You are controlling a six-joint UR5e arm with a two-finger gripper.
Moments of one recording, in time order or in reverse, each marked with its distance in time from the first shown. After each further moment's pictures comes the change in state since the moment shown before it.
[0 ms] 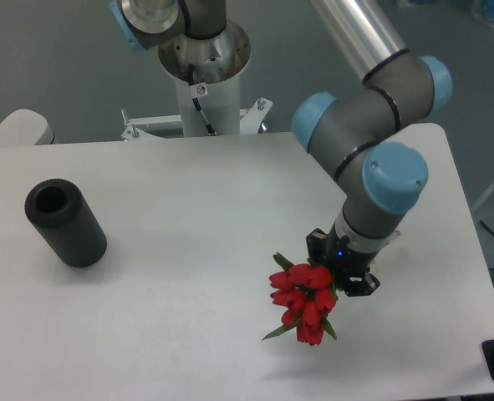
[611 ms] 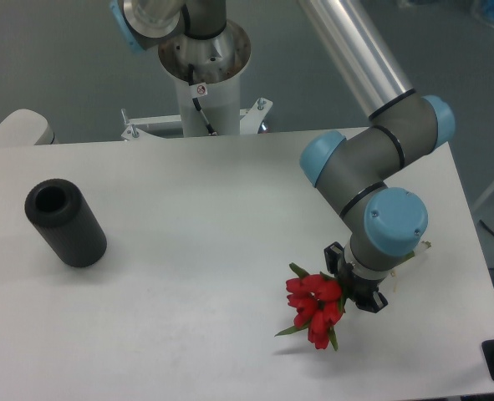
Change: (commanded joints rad) arm -0.017 -0.045 0.028 0.006 0.067 0.066
